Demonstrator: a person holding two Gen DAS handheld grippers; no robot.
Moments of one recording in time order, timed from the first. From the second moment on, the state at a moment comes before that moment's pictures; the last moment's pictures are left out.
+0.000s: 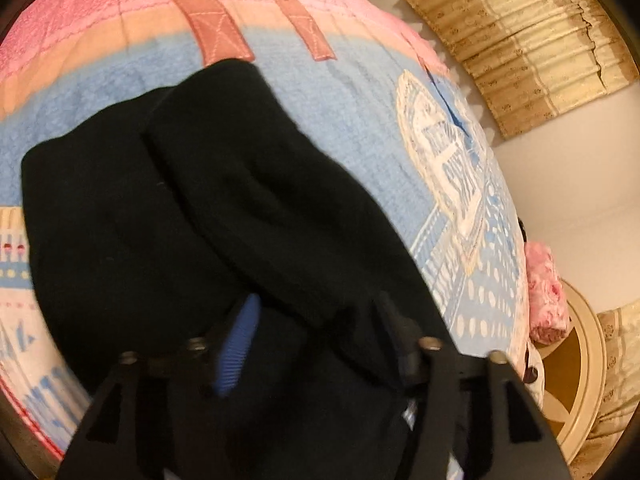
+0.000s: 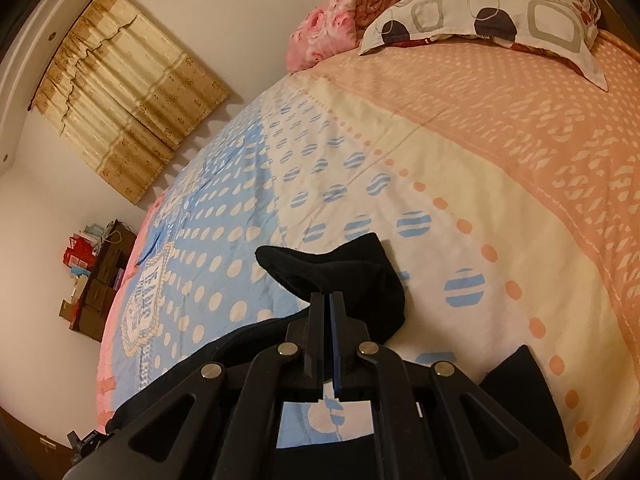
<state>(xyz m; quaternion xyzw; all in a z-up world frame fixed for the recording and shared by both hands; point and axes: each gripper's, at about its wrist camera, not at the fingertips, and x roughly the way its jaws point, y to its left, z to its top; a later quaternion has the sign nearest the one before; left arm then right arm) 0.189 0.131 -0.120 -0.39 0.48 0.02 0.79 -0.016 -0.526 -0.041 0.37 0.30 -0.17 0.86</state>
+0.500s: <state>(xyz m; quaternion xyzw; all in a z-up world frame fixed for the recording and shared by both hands) 0.194 0.133 -0.115 -0.40 0.41 -0.04 0.82 -0.018 -0.531 -0.057 0.37 0.31 -0.19 0.86</state>
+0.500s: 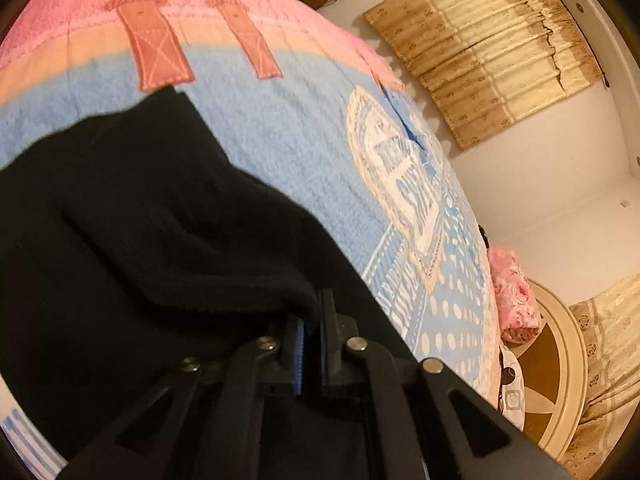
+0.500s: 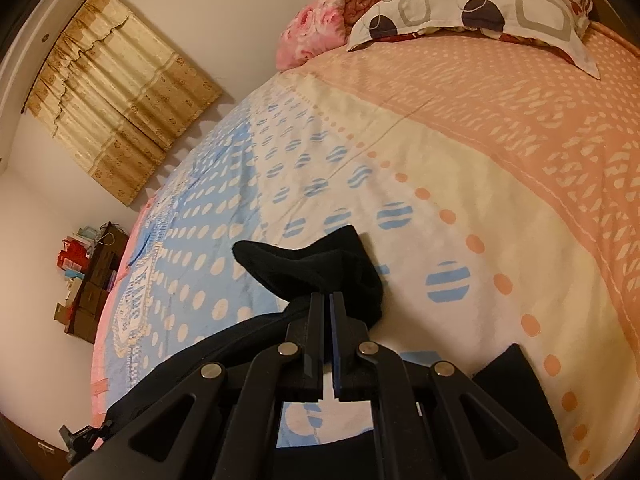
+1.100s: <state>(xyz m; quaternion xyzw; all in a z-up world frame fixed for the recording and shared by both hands) 0.149 0.188 -0.028 -0.39 0.34 -0.09 0.85 -0.075 -0.509 0.023 0.35 0.23 -0.13 0.90</state>
